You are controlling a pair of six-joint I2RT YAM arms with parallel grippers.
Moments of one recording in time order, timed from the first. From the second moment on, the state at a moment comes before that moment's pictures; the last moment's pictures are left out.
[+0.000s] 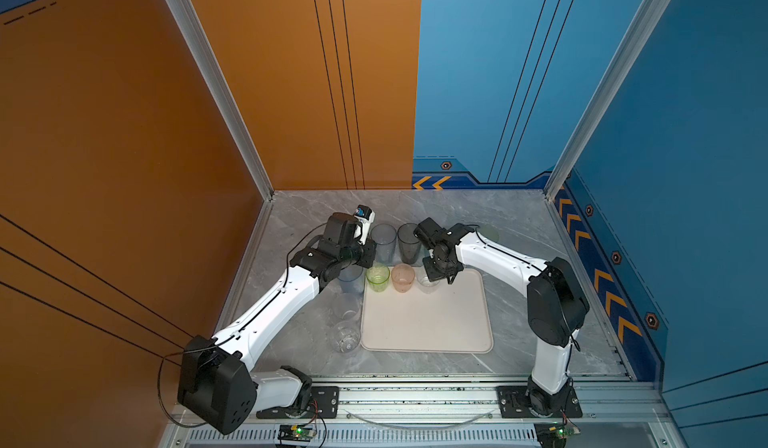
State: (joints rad) left arm -0.44 1.29 1.07 -0.44 0.08 -0.12; right arm 0.68 1.90 1.52 -1.00 0.18 0.40
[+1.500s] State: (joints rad) left arm -0.44 1.07 1.00 -0.48 -0.05 -0.14; right arm 0.66 1.63 1.50 -0.99 0.20 0.39
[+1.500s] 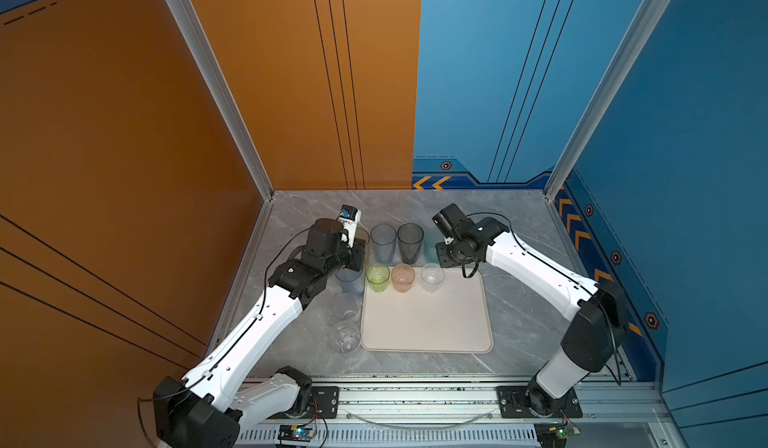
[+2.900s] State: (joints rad) left arm -0.39 0.77 0.79 -0.51 -0.31 -0.21; right arm 1.16 2.12 1.96 -0.96 0.12 0.48
